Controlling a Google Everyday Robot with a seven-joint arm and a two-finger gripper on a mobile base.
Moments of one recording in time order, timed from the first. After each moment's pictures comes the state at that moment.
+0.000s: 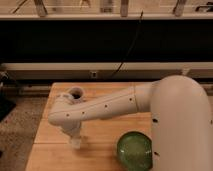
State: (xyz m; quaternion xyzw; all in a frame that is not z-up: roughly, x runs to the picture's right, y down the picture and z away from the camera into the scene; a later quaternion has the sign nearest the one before) arm -0.142 0.235 0.738 -0.25 -0.21 -0.63 0.71
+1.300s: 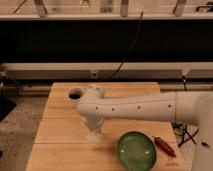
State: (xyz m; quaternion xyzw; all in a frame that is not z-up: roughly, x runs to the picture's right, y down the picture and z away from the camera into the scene) arm -0.034 0.205 0.724 -0.25 -0.21 -0.58 0.75
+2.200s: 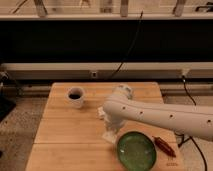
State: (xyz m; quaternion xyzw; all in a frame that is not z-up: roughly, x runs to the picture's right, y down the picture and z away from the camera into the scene) arm 0.043 0.206 0.708 -0.24 -0.22 -0.54 0.77
